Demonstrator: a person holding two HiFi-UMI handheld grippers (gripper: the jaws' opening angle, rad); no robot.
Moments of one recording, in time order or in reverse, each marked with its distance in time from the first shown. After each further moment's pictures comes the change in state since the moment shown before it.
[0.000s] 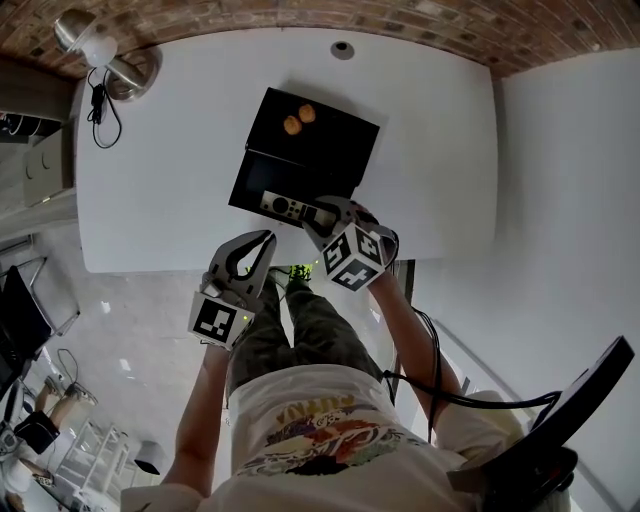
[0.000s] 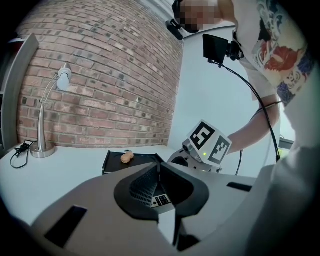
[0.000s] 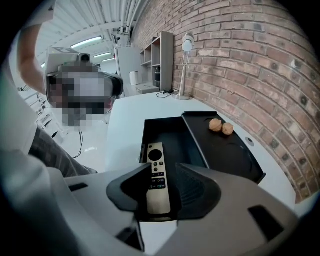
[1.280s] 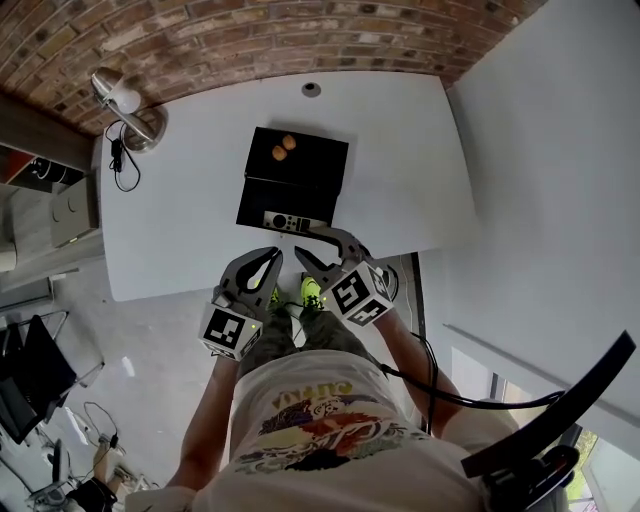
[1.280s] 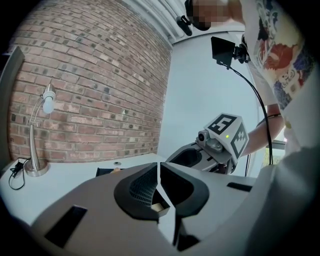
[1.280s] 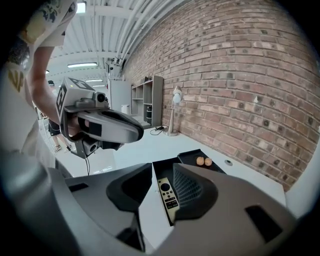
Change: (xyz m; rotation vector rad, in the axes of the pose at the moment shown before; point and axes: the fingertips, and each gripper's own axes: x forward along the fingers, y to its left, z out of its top) left arm -0.034 -0.048 0.052 0.104 -0.063 -0.100; right arm -0.114 0.045 0.065 0.107 -0.362 -0.171
